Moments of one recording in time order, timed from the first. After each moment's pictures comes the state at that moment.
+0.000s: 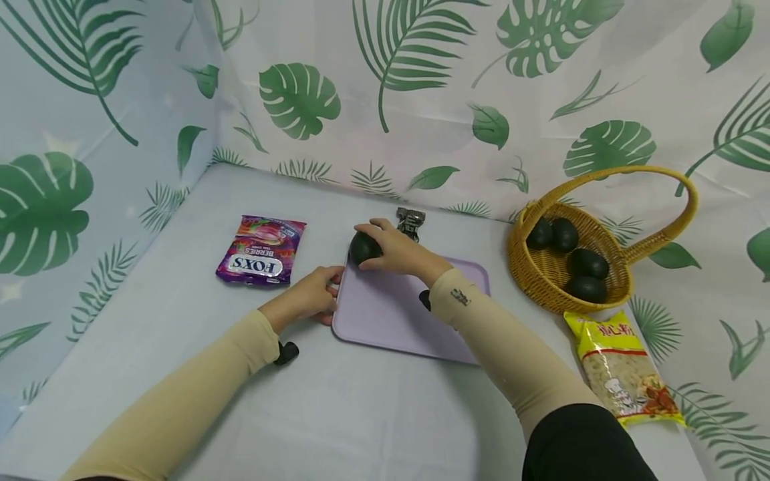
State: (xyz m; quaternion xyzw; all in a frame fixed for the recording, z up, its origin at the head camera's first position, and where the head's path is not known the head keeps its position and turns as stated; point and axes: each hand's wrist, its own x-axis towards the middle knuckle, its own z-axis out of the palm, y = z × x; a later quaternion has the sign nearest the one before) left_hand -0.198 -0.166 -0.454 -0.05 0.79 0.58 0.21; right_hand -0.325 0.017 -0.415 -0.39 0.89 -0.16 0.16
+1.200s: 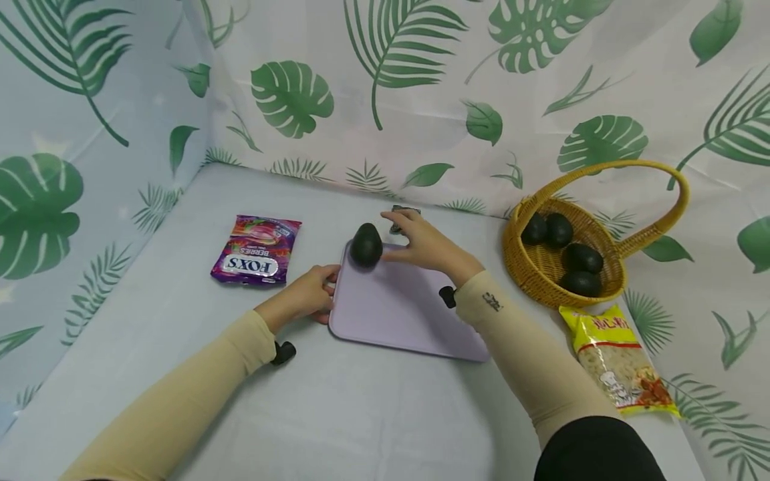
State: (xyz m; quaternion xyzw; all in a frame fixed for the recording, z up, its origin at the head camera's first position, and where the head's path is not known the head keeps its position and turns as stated) left_hand -0.199 -0.166 -0.457 -0.04 0.78 0.58 0.21; right_hand -0.327 0.065 -0.392 -0.37 0.89 -0.22 0.12
